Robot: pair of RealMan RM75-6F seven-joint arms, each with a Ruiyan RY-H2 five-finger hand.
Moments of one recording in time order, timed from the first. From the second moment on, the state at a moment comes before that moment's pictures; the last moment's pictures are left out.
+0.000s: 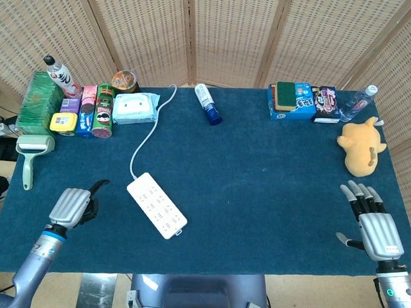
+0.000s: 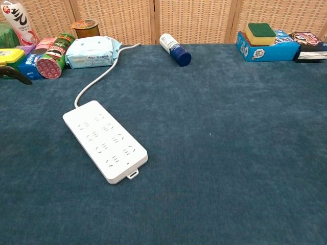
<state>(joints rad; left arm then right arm) -0.36 -1.24 -0.07 -1.70 1.37 1.10 0.13 0.10 -1.10 0.03 -1.63 -1.56 1.46 -0.03</state>
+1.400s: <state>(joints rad) -0.56 -1.45 -0.11 -1.58 1.08 0.97 0.34 0.11 -1.08 0.03 -1.65 -1.54 1.42 -0.01</state>
